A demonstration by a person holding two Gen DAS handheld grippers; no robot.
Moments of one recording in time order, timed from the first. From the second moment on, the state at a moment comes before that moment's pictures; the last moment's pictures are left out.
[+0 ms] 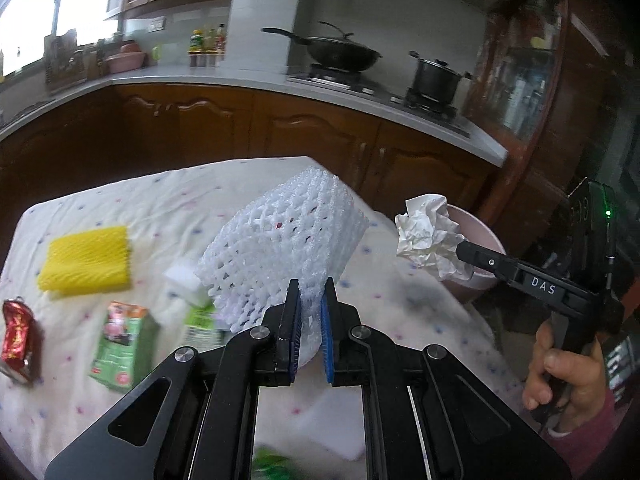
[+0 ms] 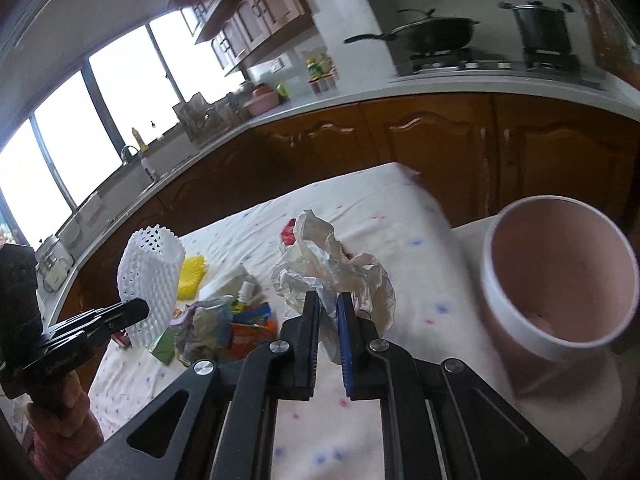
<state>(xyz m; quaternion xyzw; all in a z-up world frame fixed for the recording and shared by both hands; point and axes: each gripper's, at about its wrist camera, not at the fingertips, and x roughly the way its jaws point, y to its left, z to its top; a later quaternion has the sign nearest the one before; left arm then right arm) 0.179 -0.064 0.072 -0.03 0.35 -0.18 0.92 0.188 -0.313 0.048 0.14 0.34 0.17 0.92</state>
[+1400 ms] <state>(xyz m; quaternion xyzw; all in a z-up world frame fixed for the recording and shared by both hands) 0.262 -0.313 0.042 0.01 0.40 -0.31 0.86 0.193 -0.514 0.030 0.22 0.32 0.02 0.92</state>
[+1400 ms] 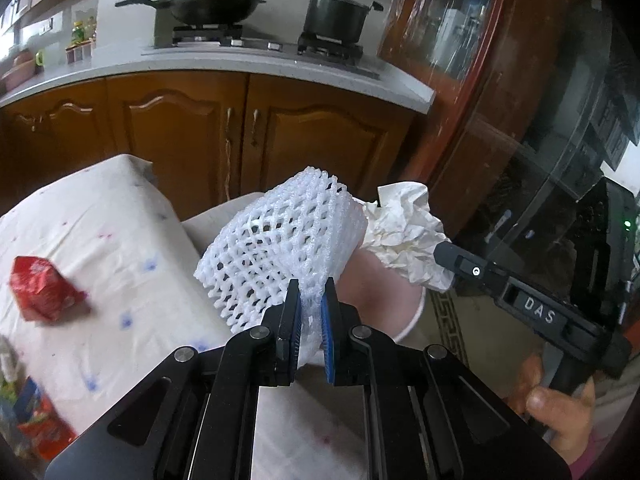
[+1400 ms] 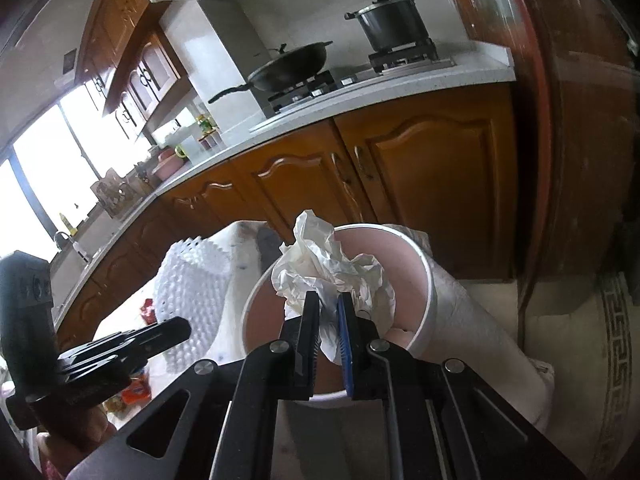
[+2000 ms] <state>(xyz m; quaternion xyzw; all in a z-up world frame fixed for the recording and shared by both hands) 0.281 -0.334 0.020 0.02 0.43 -0.29 0.86 0.211 -0.527 0.003 0.24 0.35 0.01 0.91</state>
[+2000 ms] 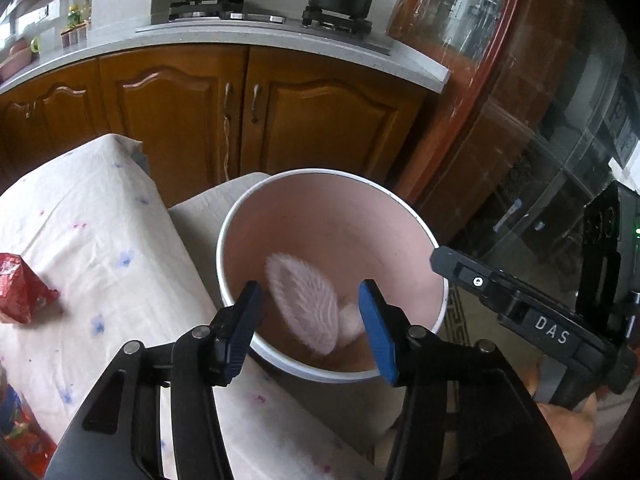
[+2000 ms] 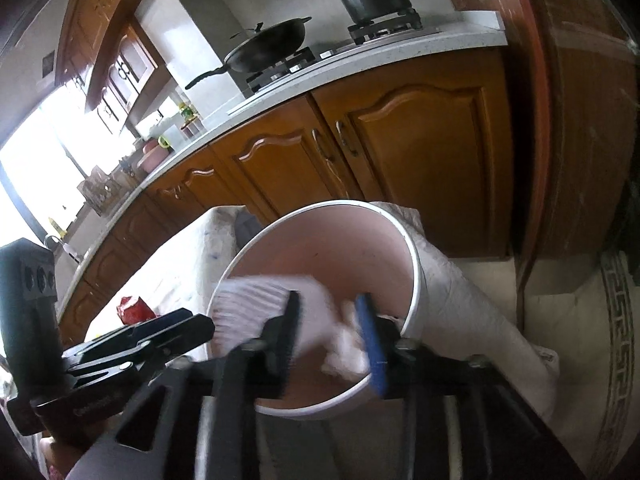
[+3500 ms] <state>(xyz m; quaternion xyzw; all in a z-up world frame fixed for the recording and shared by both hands) 0.178 -0.062 0.083 -0.11 0.34 -0.15 0.92 0.174 -0.369 0.055 0.20 0.30 0.14 0.92</state>
